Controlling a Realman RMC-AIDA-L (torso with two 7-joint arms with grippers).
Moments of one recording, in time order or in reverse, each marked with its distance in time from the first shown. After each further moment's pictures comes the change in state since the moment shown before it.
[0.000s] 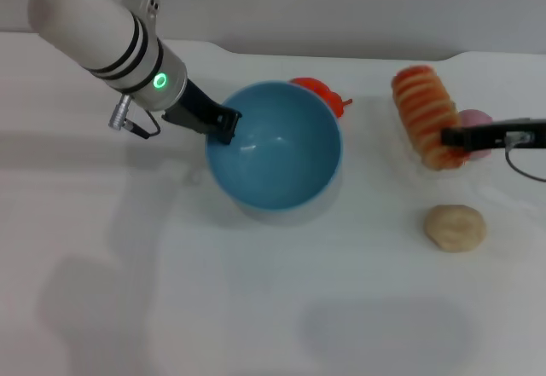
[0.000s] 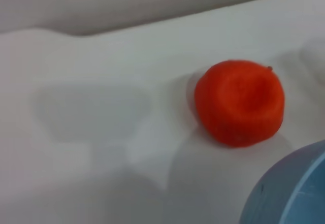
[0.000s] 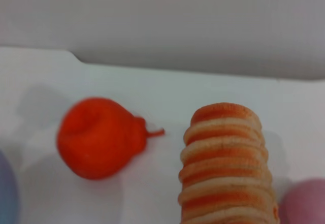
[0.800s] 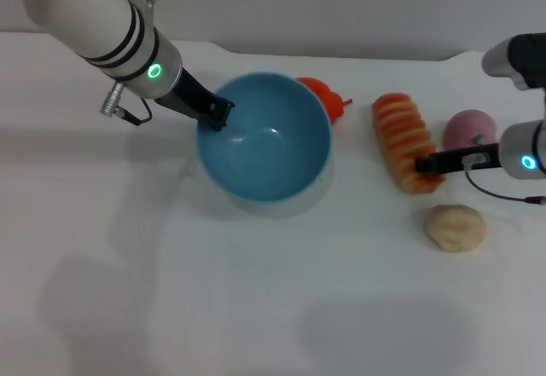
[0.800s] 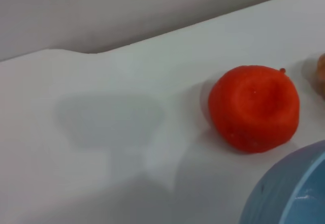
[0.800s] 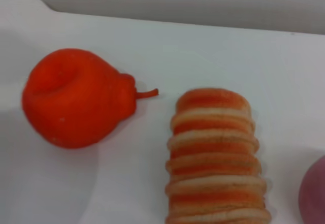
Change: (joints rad) left arm -0.005 0.000 -0.005 0.030 0.058 0.005 0.047; right arm 0.188 -0.001 -0.125 0.350 -0.028 0.217 0.088
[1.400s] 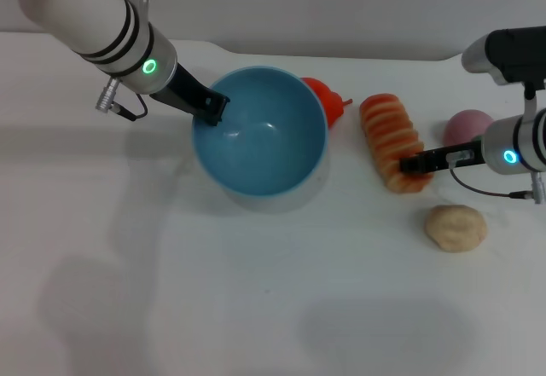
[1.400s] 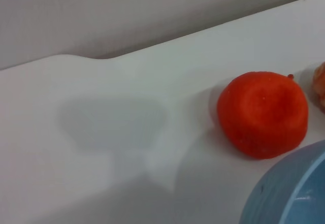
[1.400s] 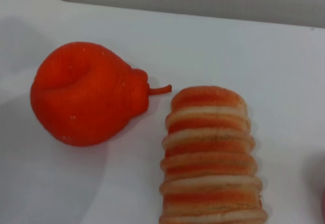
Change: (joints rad) left arm -0.001 0.002 -0.019 0.001 0.011 0.006 0.007; right arm 0.090 0.014 0.060 0.099 -0.068 0.009 0.019
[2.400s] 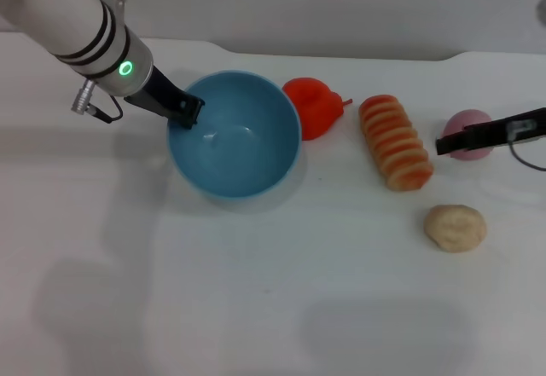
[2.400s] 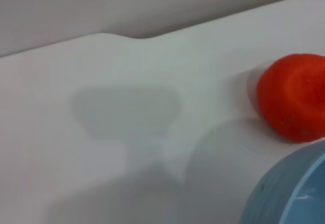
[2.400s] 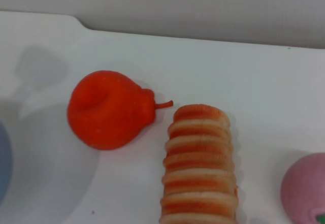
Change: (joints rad) left arm 0.014 0.011 -0.038 0.001 0.060 -0.028 -0.008; right arm -0.092 -0.011 0.300 -0.376 -0.194 -0.458 0.011
